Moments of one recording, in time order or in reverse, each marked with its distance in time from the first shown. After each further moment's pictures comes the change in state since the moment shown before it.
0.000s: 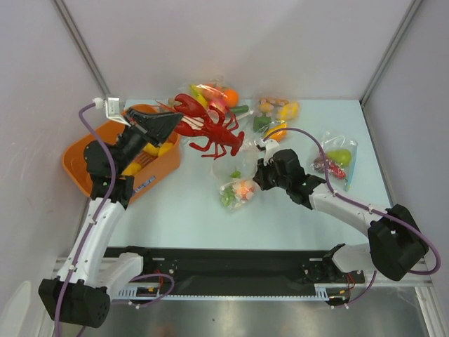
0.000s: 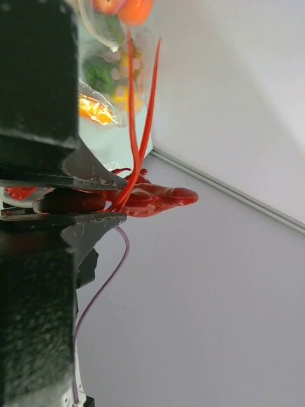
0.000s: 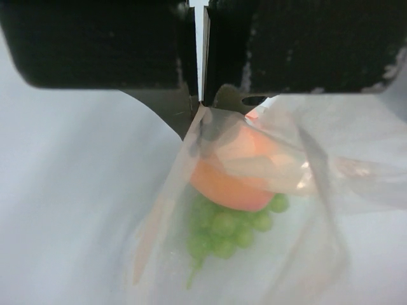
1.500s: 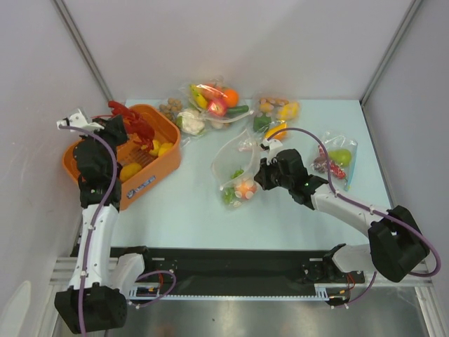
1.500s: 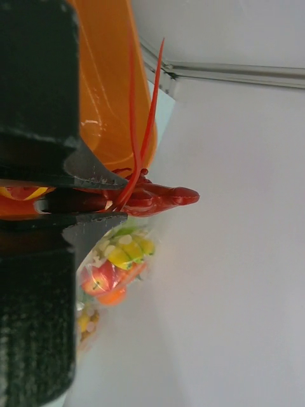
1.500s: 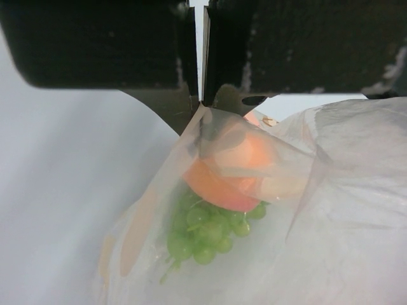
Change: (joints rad) left arm 0.266 -0.066 -0.043 -0.322 -0.613 0.441; right arm -0.029 -0.013 -0.023 0.016 -0.040 0.036
